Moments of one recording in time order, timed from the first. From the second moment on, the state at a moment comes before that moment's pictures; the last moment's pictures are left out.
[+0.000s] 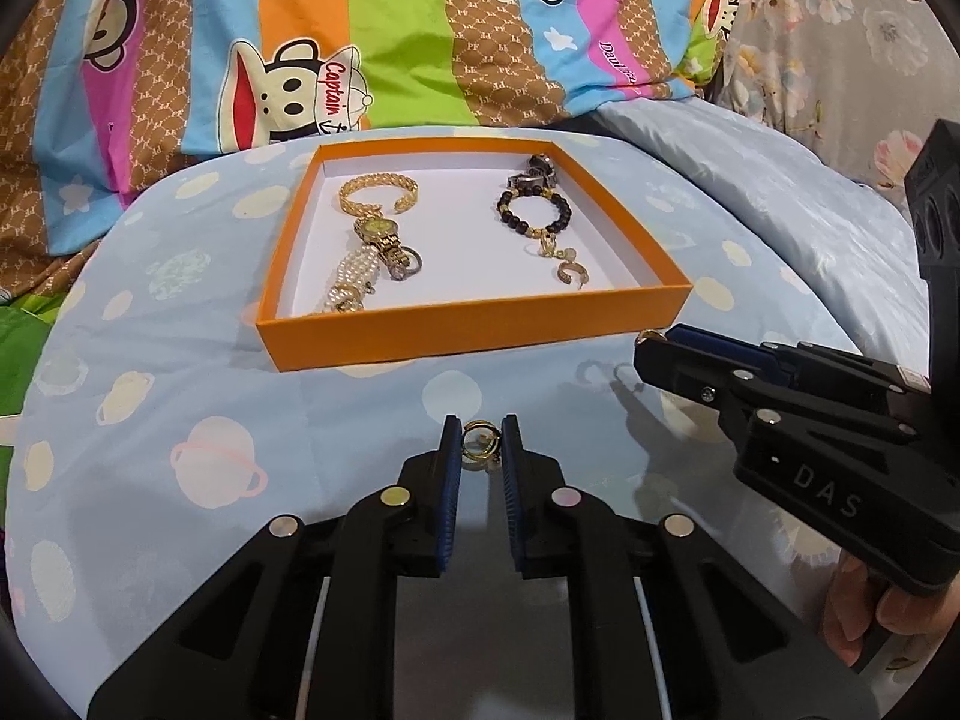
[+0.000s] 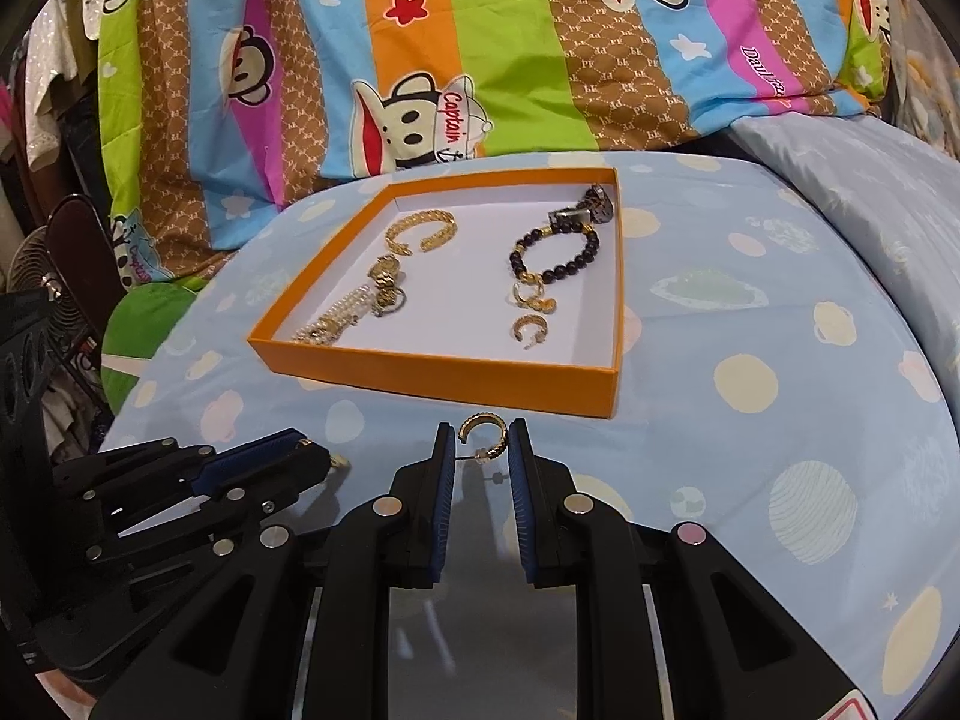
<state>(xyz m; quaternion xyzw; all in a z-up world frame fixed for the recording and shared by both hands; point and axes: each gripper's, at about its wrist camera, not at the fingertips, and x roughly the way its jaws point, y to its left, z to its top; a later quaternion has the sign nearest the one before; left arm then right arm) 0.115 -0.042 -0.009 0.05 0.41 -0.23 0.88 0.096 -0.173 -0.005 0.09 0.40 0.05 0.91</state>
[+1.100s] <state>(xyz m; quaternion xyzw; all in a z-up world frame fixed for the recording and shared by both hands) 0.247 -0.062 0.038 0.05 0.36 -0.20 0.91 0.219 -0.175 0.047 0.07 0.37 0.08 0.92</state>
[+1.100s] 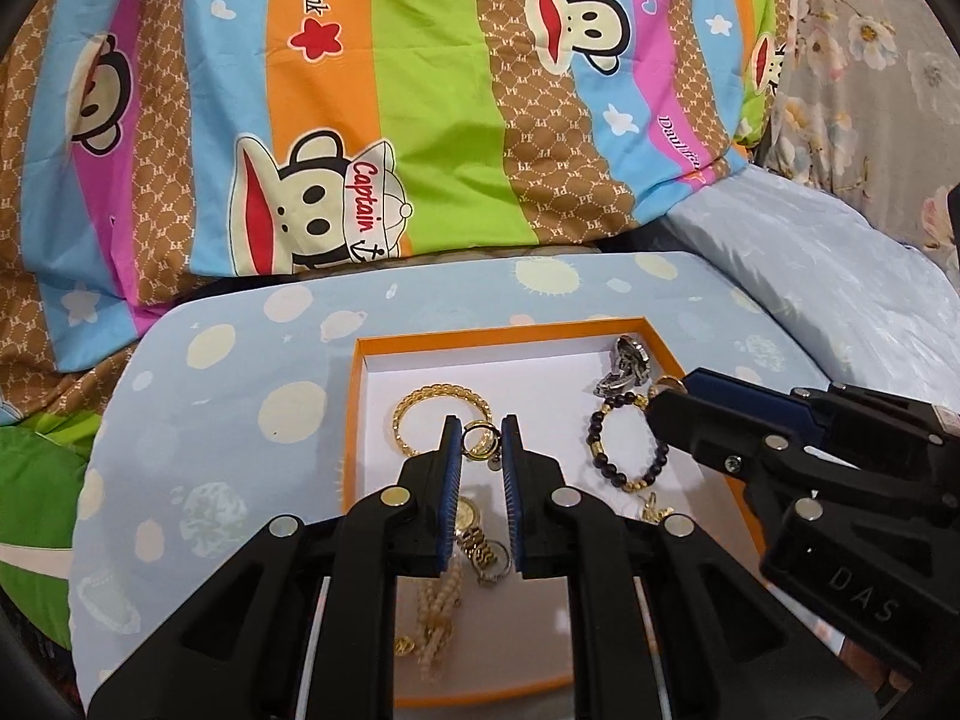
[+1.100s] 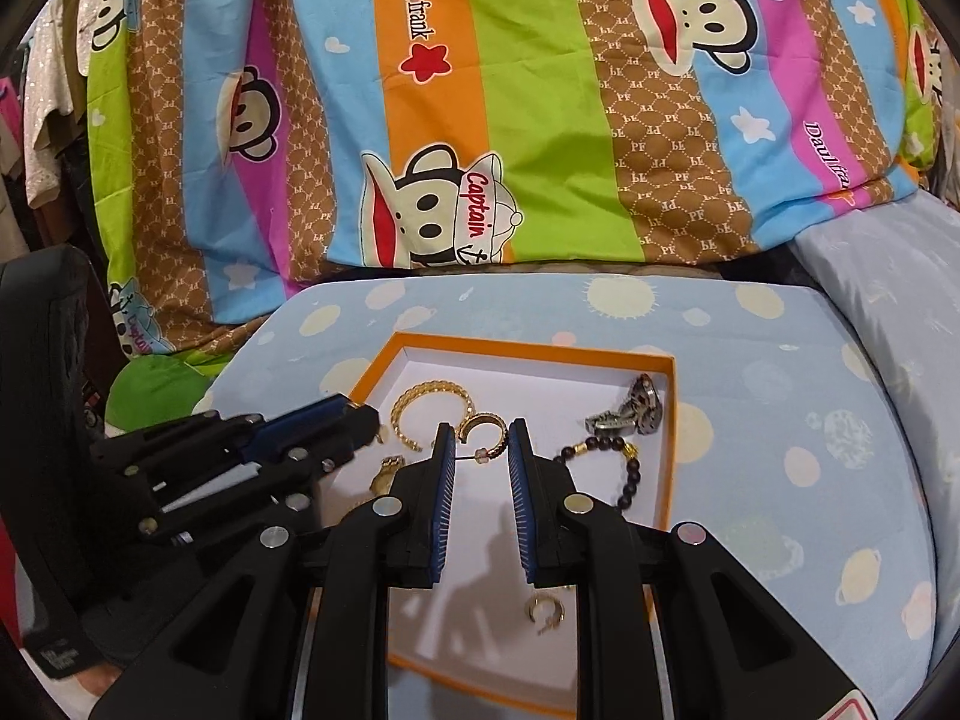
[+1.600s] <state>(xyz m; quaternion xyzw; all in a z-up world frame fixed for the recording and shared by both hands) 0.270 -0.064 0.007 0.05 0.39 -0.19 0.90 0.247 -0.175 0.014 0.07 0.39 0.07 0.92</state>
